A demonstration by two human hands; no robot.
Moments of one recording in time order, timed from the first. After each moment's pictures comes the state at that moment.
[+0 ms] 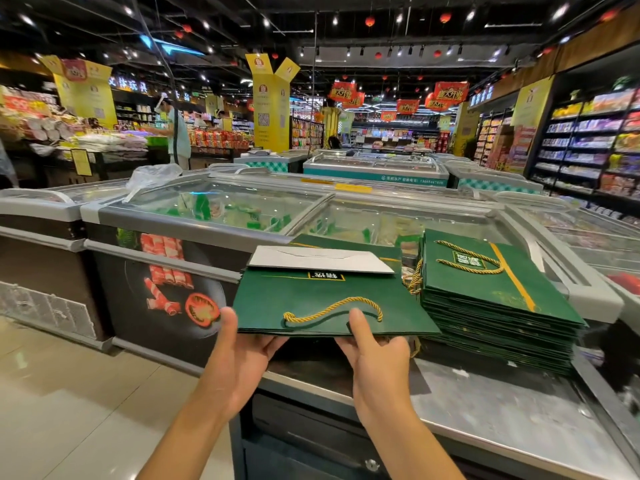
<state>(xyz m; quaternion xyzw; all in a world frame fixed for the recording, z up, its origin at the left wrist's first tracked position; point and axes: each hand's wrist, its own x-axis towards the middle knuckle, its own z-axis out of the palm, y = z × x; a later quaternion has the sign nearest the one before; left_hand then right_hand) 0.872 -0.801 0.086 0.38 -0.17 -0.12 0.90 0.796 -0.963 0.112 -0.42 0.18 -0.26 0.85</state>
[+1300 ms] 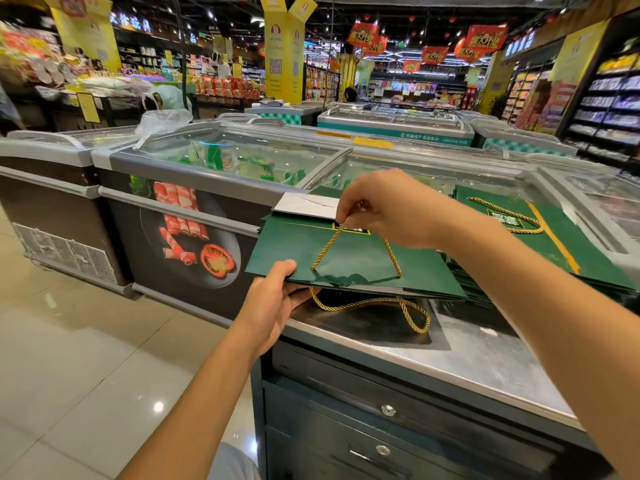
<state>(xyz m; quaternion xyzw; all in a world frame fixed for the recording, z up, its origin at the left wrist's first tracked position) 0.872 -0.819 0.096 0.47 -0.08 -0.11 0.87 0.843 -0.995 0.245 -0.97 -0.19 -0.12 0.07</state>
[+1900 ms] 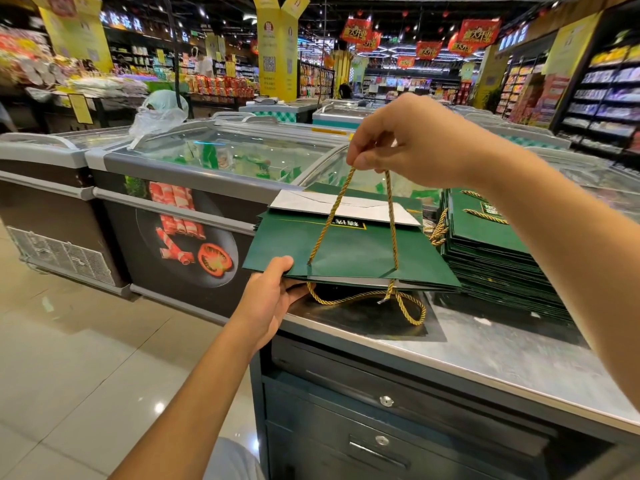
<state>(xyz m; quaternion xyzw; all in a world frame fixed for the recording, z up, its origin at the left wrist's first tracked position) 0.872 -0.818 0.095 0.46 -0.09 -0.12 0.87 0.827 -1.005 0.301 -0.96 -0.20 -0.19 0.10</state>
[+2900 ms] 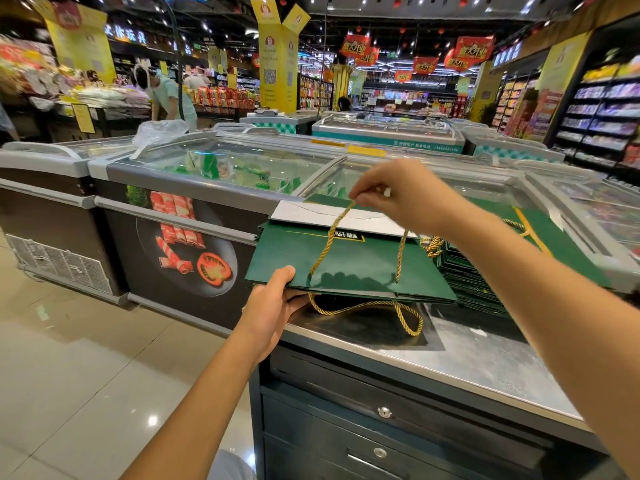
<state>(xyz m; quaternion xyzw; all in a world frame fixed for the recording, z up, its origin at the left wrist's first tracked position) 0.869 -0.820 0.094 0.49 -0.08 -0.11 0.86 0.845 -1.019 0.256 -0.96 -0.17 -0.20 0.09</state>
